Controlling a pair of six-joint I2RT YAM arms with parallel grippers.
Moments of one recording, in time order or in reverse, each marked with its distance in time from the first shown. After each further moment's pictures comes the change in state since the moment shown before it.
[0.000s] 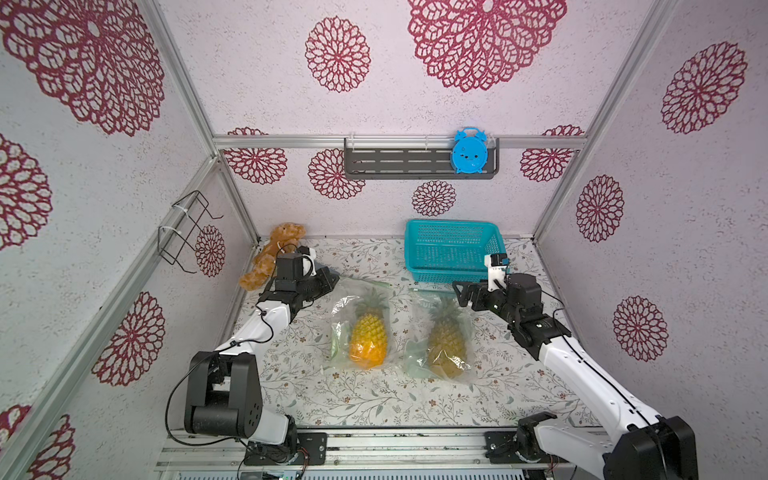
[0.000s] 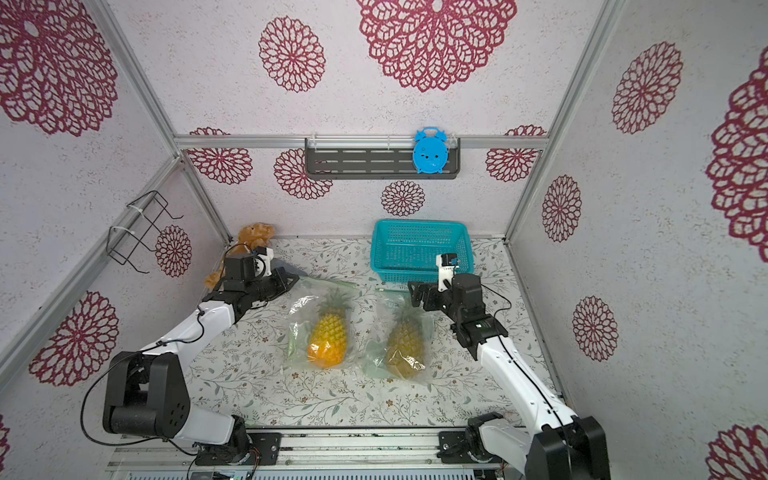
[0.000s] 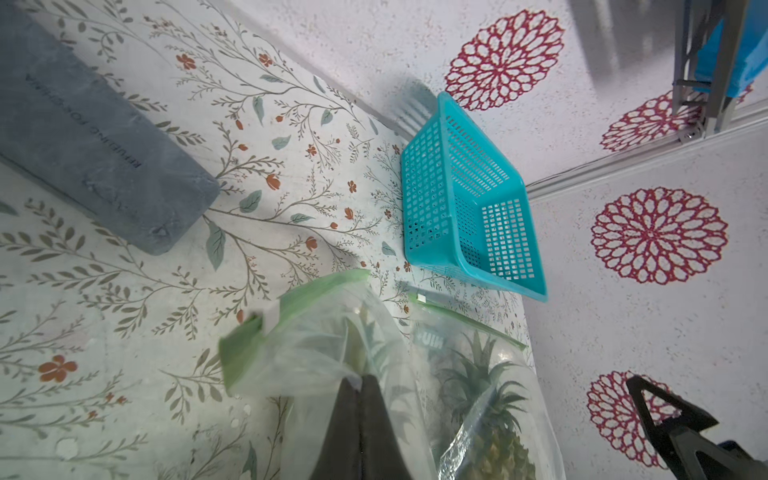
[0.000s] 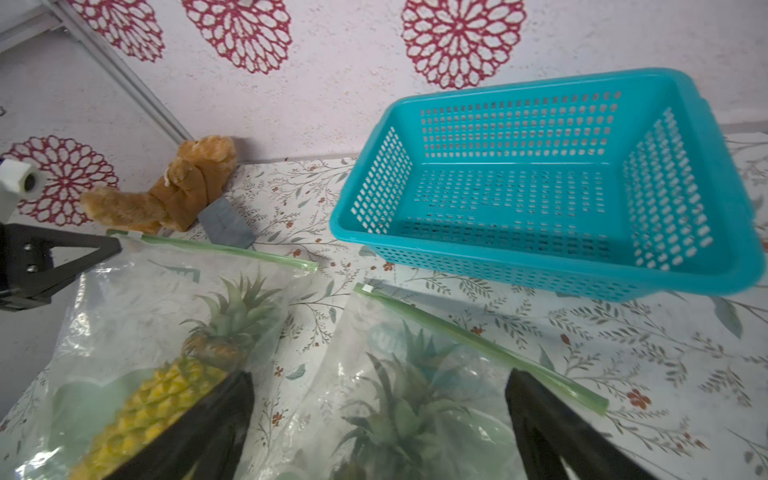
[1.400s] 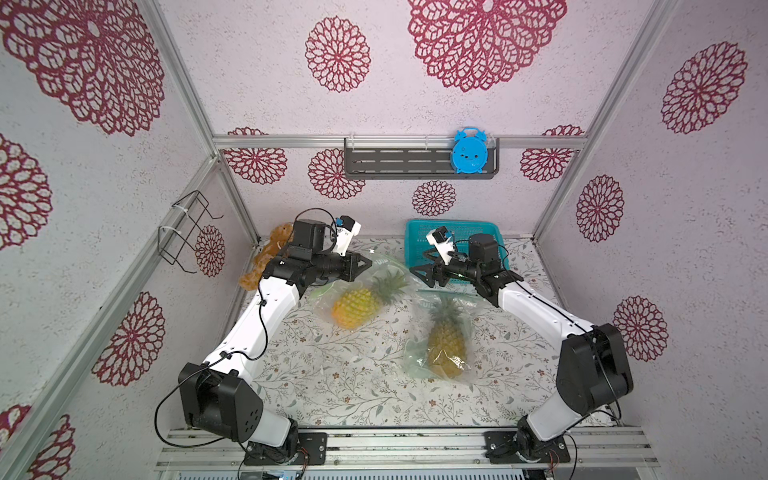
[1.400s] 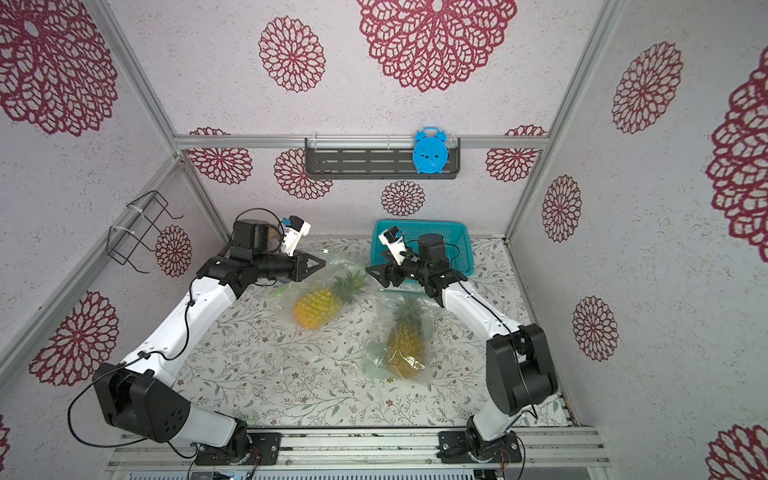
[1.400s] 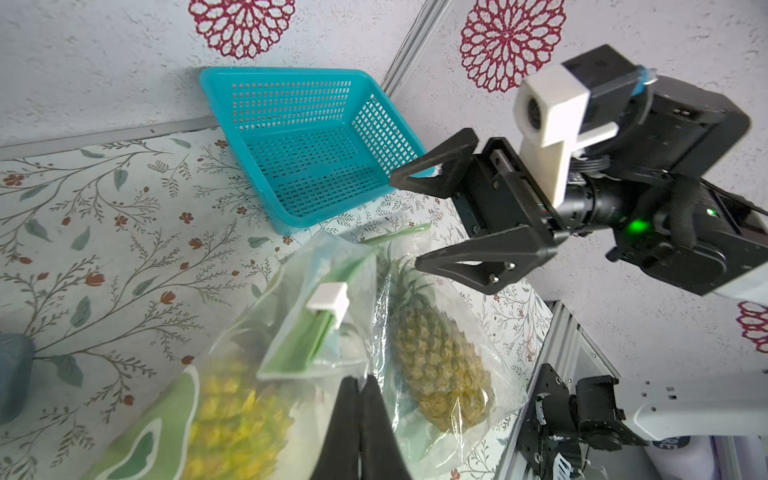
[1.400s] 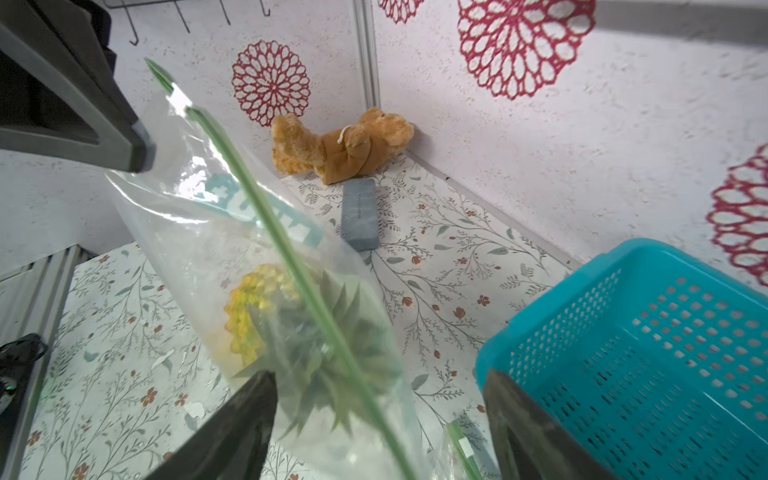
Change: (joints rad) left arm -0.199 0.011 0.445 -0.466 0.167 0.463; right arm 0.048 0.515 0.428 0.082 -0.521 -0.424
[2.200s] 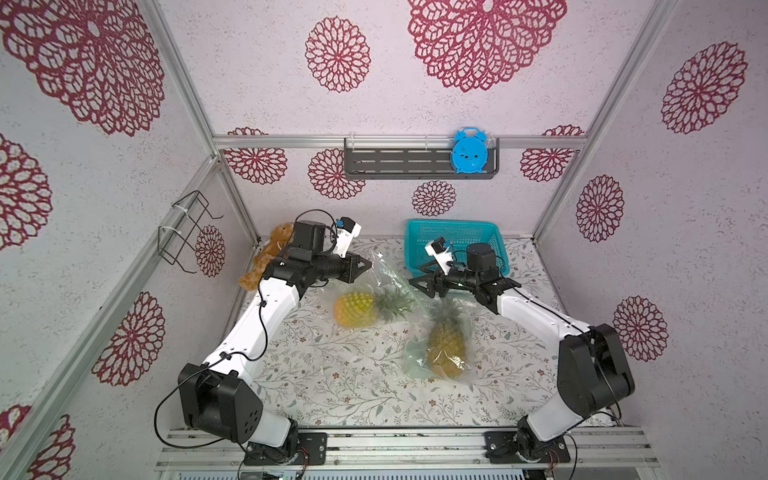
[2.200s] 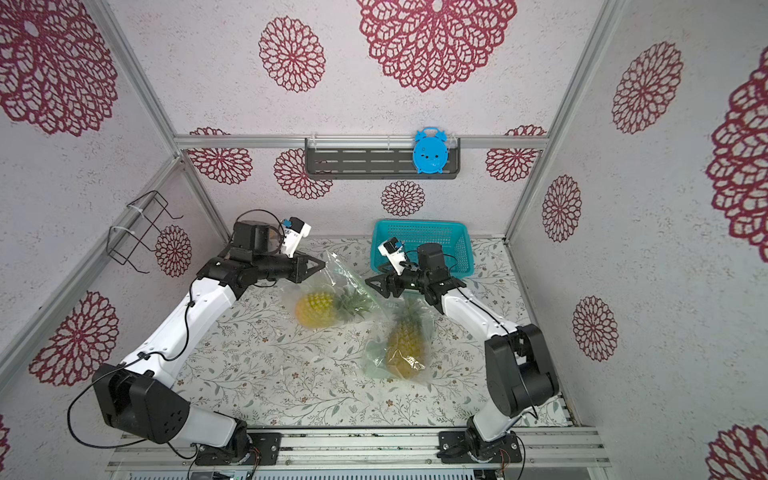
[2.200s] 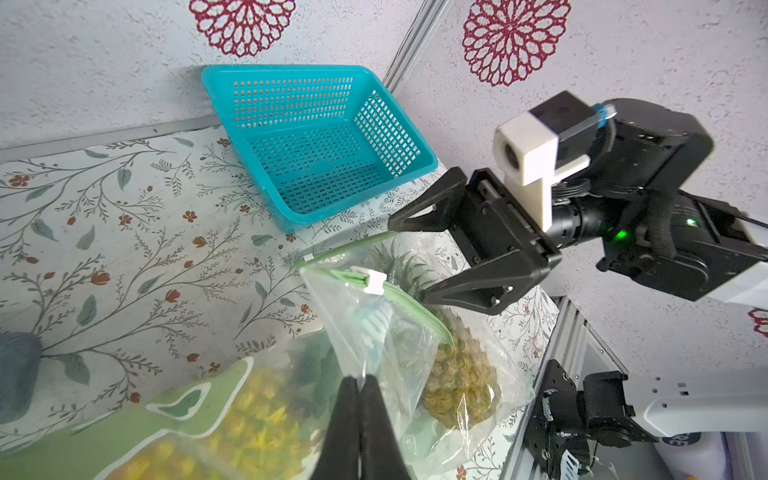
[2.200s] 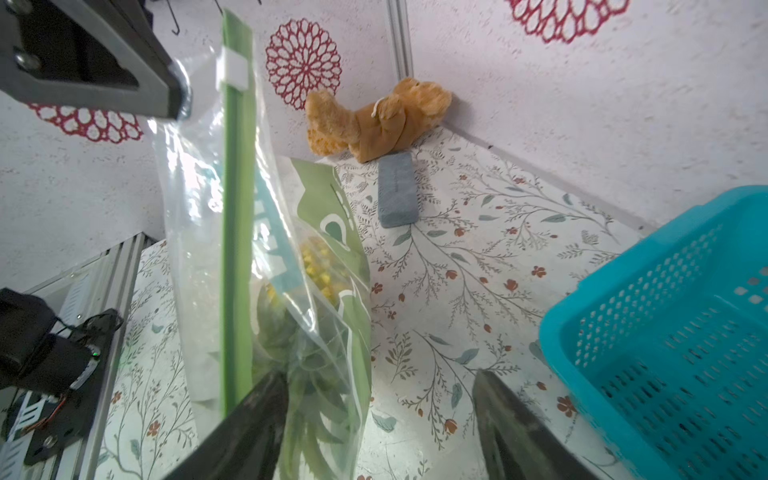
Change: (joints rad) left arm 0.000 -0.003 -0.005 -0.002 -0.020 0.011; right arm 0.004 -0.077 -0.130 0.051 -0.024 0.076
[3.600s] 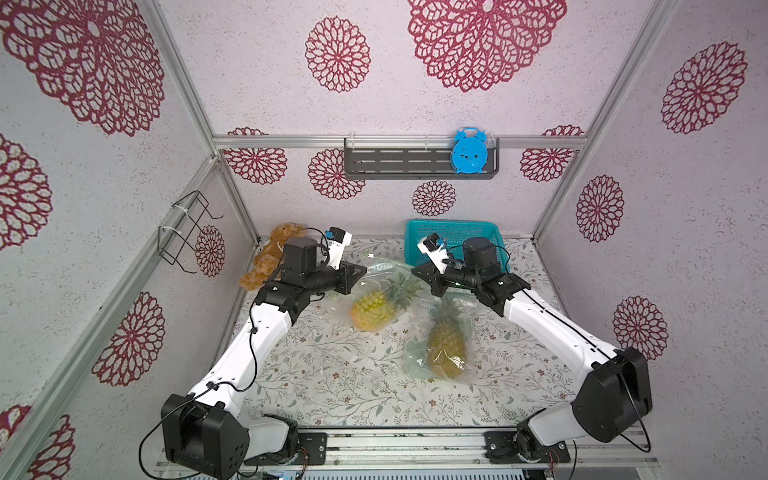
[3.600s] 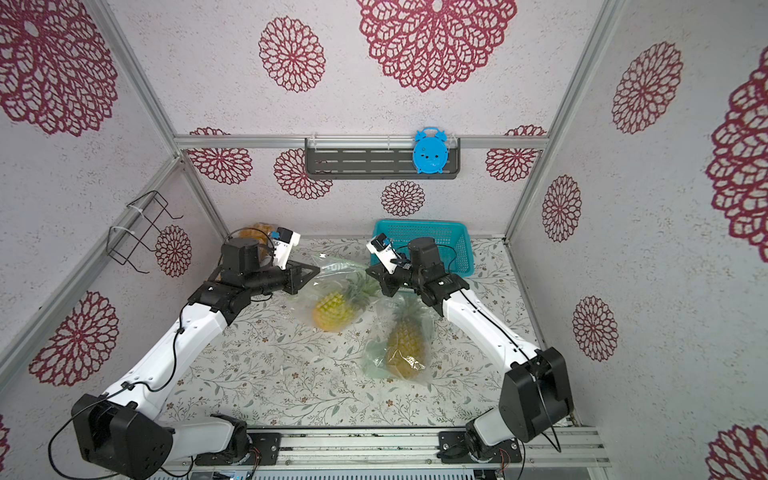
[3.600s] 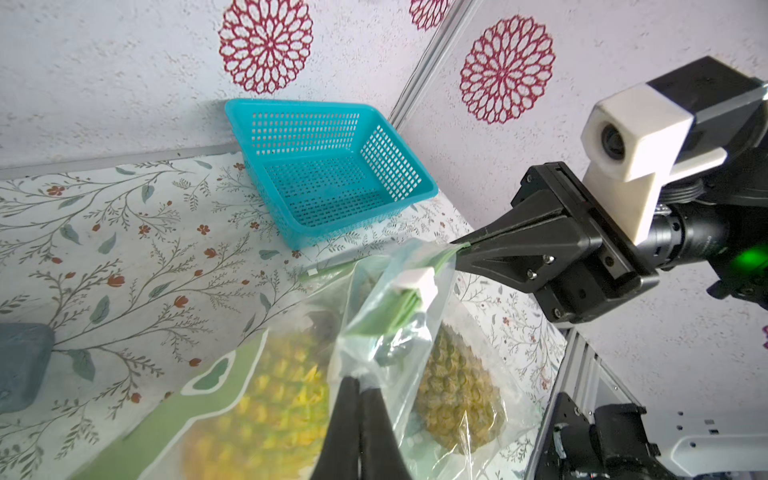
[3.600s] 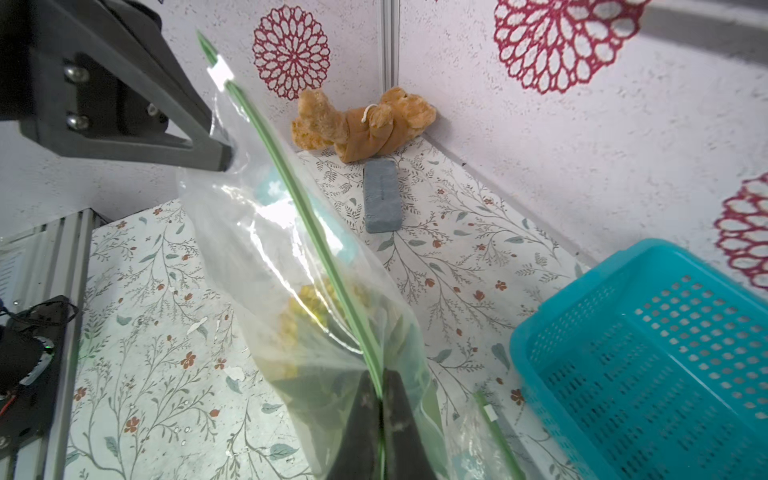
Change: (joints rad) left arm 0.001 -0.194 -0.278 0.264 -0.044 -0.113; right arm 0.113 -0.095 0.159 -0.290 0.206 -0.139
